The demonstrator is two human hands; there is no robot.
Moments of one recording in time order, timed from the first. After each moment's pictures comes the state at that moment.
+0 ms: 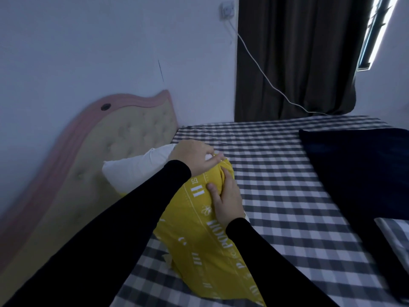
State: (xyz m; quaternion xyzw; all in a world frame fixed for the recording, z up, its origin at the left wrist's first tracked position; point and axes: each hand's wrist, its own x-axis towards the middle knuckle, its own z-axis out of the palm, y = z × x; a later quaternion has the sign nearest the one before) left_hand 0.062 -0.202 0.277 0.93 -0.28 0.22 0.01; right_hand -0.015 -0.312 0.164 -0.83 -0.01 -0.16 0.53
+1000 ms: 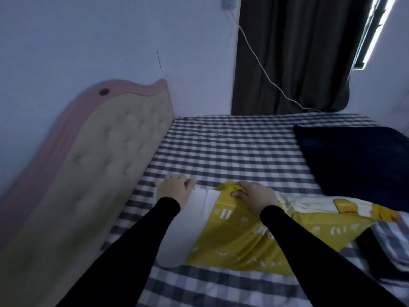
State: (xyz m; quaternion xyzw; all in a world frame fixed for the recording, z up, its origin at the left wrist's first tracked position) left_hand 0.020 -0.145 0.155 1.00 -0.03 0.05 0.03; right_hand -0.014 -0.386 0.145 -0.99 0.00 0.00 0.16
